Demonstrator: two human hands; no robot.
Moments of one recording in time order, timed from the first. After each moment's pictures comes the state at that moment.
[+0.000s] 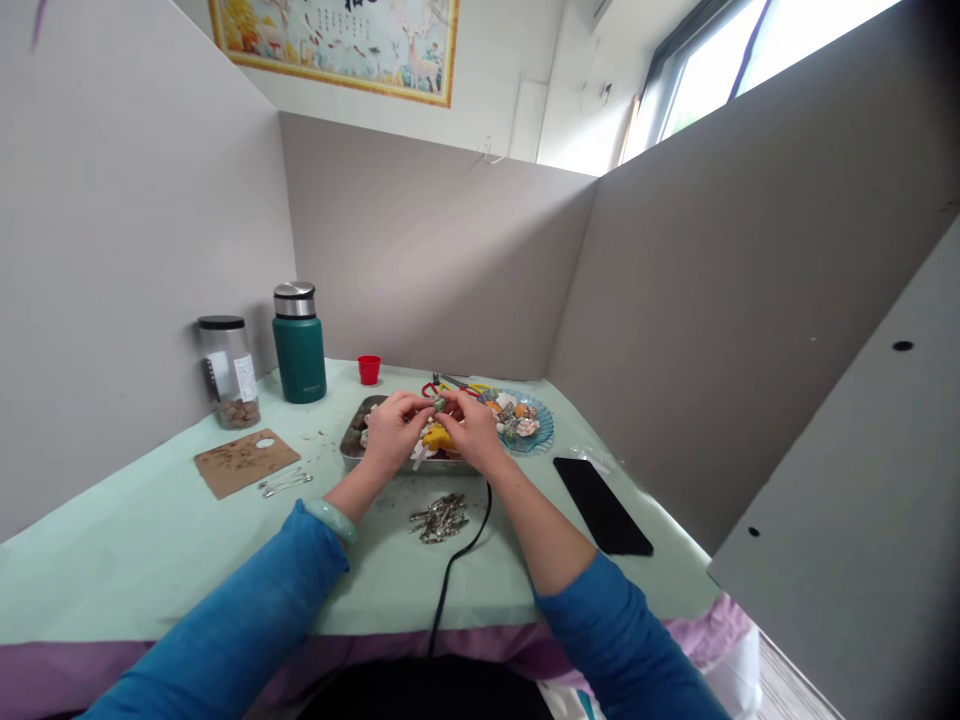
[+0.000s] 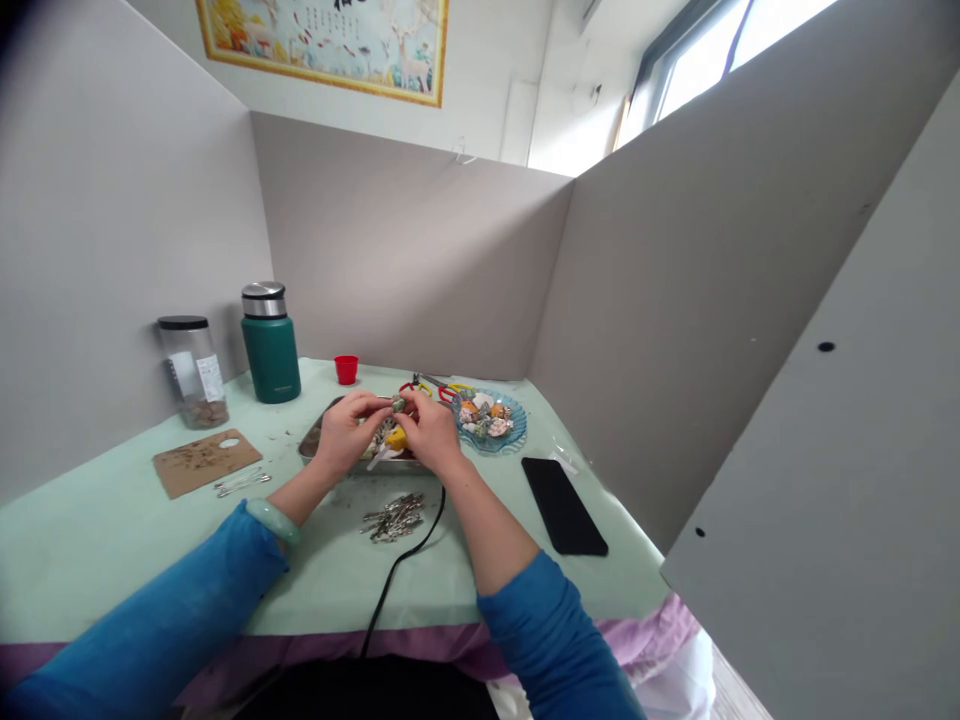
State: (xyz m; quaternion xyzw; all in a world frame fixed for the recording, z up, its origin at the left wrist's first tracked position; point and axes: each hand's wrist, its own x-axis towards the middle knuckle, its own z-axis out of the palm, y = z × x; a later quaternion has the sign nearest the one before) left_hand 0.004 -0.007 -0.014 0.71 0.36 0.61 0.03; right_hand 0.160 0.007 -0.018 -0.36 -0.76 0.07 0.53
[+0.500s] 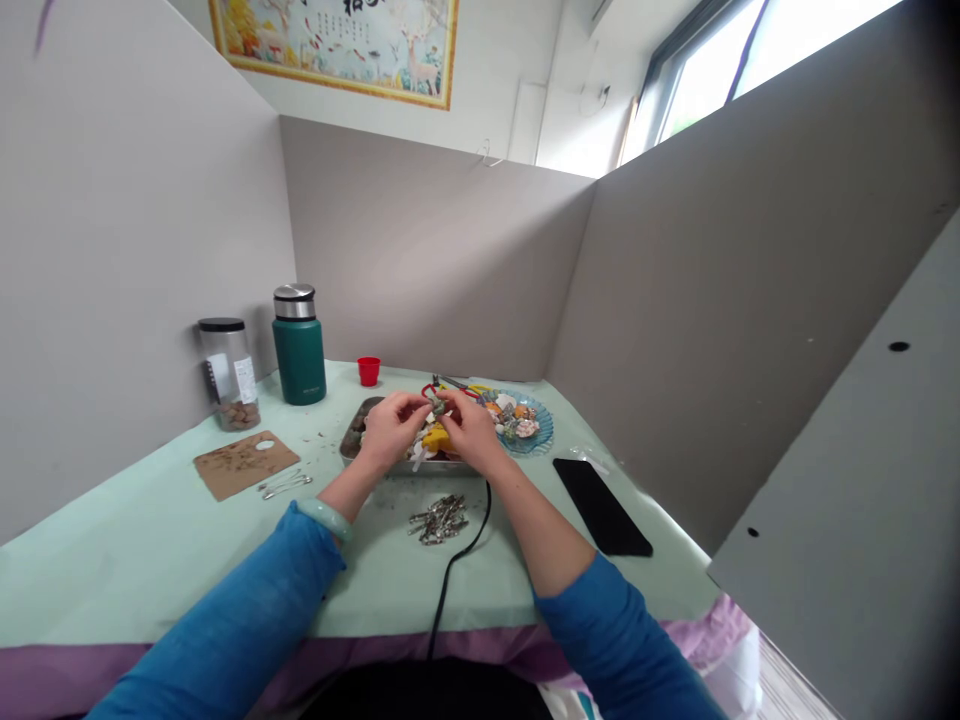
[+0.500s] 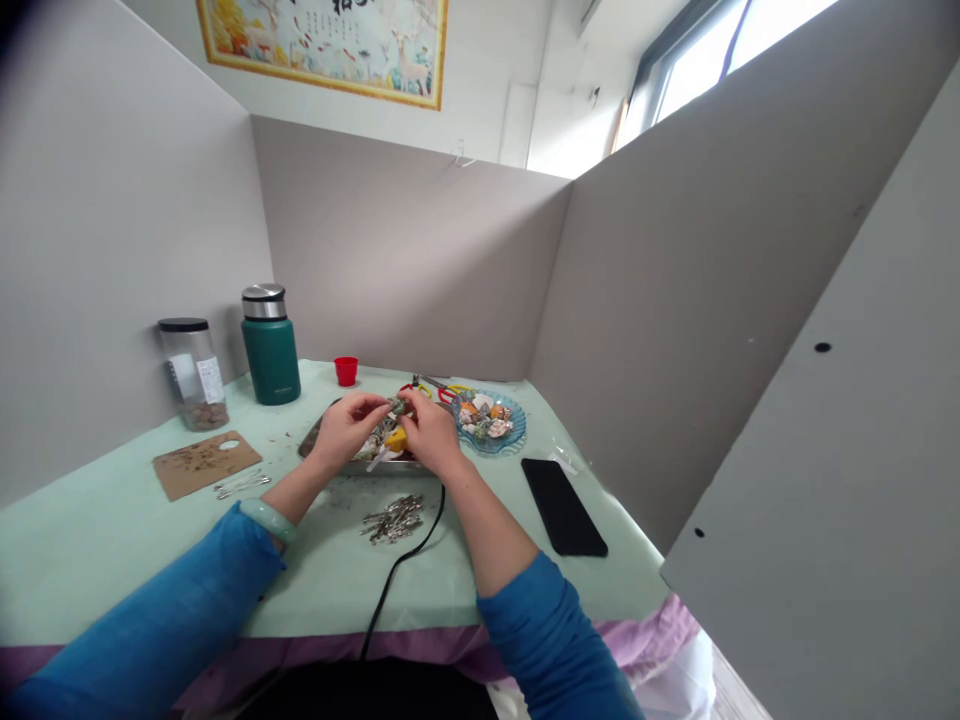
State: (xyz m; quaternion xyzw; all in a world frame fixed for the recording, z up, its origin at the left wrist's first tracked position) left_hand -0.005 0.010 -0.019 0.69 0.41 0.58 0.10; right_hand 0.163 0.006 -0.016 -0.37 -0.78 0.06 0.50
